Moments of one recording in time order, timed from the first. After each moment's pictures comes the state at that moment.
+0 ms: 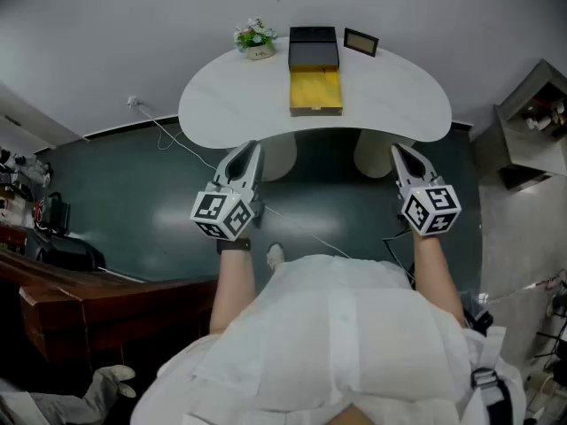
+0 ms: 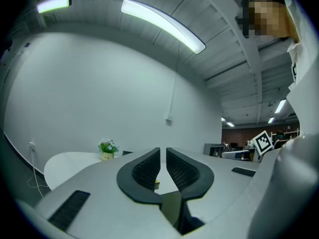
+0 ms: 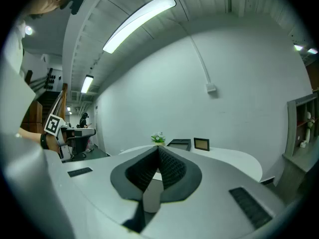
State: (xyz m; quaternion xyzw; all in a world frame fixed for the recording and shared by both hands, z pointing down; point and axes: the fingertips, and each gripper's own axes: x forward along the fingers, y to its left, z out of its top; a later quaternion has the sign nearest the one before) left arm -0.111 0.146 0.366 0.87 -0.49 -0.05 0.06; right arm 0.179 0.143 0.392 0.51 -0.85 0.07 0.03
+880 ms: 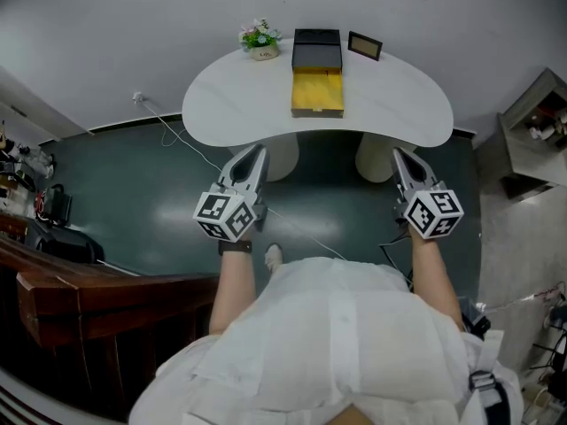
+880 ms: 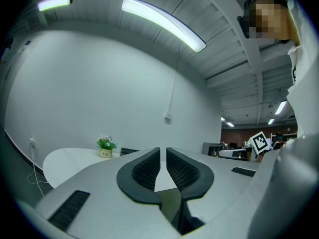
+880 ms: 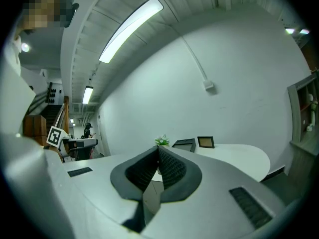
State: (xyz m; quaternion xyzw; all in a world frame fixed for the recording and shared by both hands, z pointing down) left arm -0.094 0.157 0.370 0.87 -0.49 -0.05 0.08; right arm 0.192 0.145 0.389 0.49 -0.86 0.11 -0.02
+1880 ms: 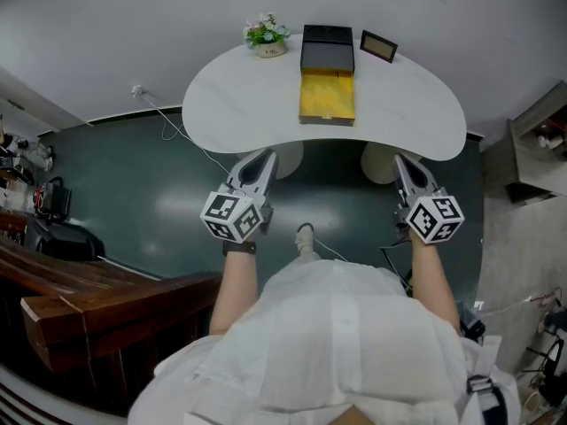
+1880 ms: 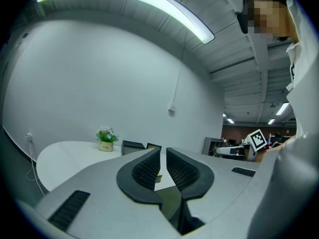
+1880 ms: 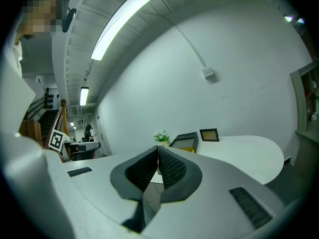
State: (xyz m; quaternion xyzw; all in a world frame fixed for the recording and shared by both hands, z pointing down) left arm -0.101 0.089 0.403 0.87 -0.48 -0.02 0.11; right arm 0.173 0.075 0.420 0.48 -0.87 0.14 -0.02
